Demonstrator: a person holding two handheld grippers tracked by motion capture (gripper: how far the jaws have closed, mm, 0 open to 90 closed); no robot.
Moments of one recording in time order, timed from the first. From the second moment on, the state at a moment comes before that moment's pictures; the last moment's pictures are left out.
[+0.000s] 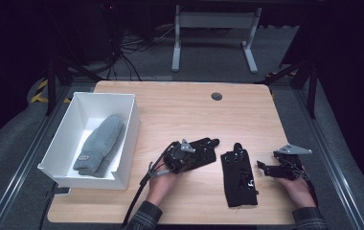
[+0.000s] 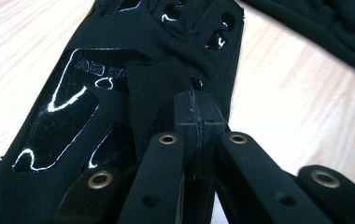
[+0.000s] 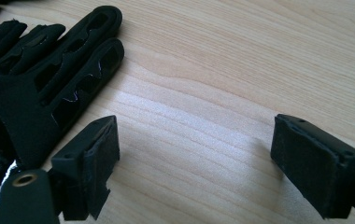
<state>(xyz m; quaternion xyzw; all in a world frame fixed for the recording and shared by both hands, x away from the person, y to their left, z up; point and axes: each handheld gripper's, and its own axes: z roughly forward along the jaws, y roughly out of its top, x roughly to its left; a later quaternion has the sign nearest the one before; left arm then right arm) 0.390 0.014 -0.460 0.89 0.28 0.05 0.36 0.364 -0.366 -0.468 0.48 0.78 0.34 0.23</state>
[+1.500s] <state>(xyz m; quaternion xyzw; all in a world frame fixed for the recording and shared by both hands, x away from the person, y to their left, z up) 0.369 0.064 -0.450 0.91 0.26 0.00 0.31 0.364 -0.365 -0.468 0.48 0.78 0.34 0.22</state>
